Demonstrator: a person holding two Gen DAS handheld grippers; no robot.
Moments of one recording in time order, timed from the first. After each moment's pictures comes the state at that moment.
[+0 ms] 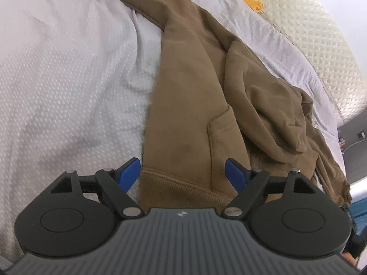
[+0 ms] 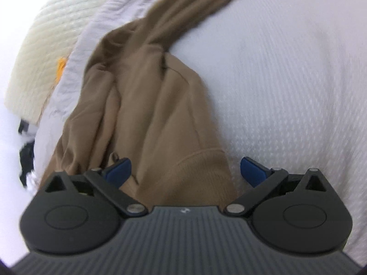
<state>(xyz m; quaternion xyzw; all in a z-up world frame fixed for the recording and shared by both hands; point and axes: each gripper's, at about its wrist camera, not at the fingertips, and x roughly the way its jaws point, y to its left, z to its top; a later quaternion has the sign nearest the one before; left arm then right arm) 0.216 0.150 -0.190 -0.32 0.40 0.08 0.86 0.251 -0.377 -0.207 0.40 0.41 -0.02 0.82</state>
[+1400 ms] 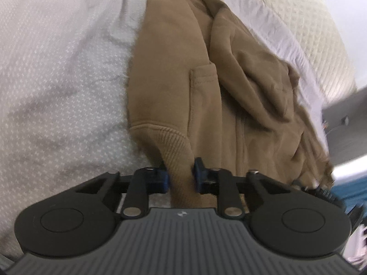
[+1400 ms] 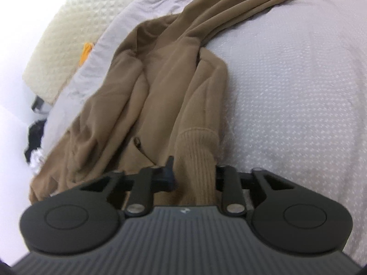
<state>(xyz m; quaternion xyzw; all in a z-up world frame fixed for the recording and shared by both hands) 0.216 0.135 -0.216 -0.37 0.43 0.01 0.82 0.248 -0.351 -0.200 0.35 0.38 0.04 0.86</state>
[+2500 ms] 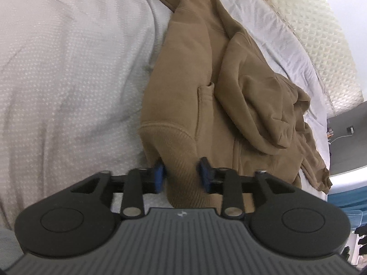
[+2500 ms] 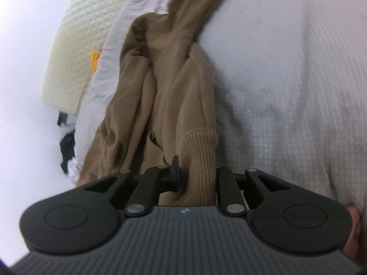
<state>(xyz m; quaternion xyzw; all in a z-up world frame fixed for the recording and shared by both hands) 0.200 0.204 -0.159 -0.36 0.46 0.05 0.81 0.170 -0.386 -0.188 0.48 0.41 0.07 0.78</state>
